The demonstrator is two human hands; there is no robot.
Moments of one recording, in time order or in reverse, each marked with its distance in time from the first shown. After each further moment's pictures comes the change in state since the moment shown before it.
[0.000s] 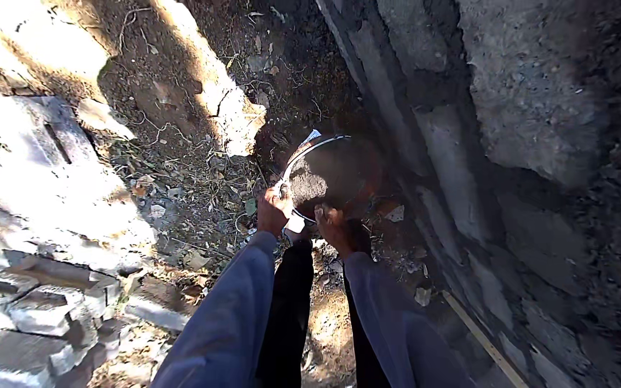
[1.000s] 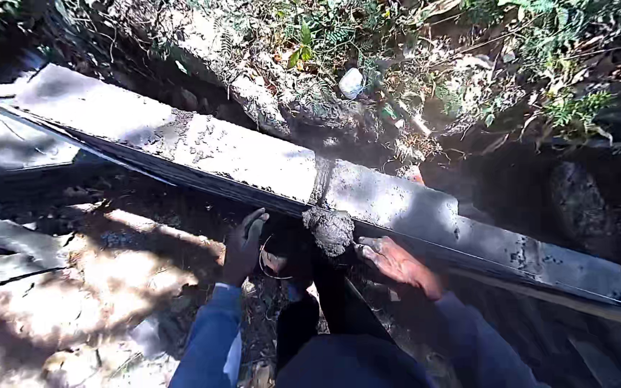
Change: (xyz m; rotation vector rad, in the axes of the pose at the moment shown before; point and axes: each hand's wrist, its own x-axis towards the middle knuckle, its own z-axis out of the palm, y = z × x) left_hand -0.367 0.362 -0.210 0.049 -0.117 0.956; right_hand -0.535 -0.040 -0.316 0.173 0.399 -0.321
